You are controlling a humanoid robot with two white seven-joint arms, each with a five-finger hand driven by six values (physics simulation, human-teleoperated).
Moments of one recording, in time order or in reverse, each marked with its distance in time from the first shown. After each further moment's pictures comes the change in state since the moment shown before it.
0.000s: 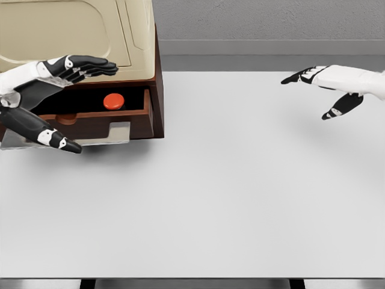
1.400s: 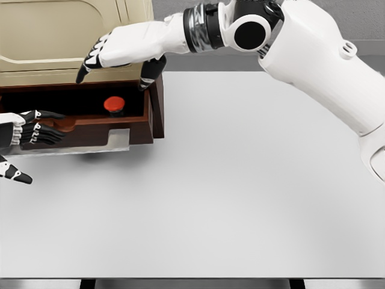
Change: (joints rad) left arm 0.111 0.342 -0.028 -0.004 0.055 0.583 -0.017; right arm -0.522 0.655 0.388 0.009 0.003 0.062 0.000
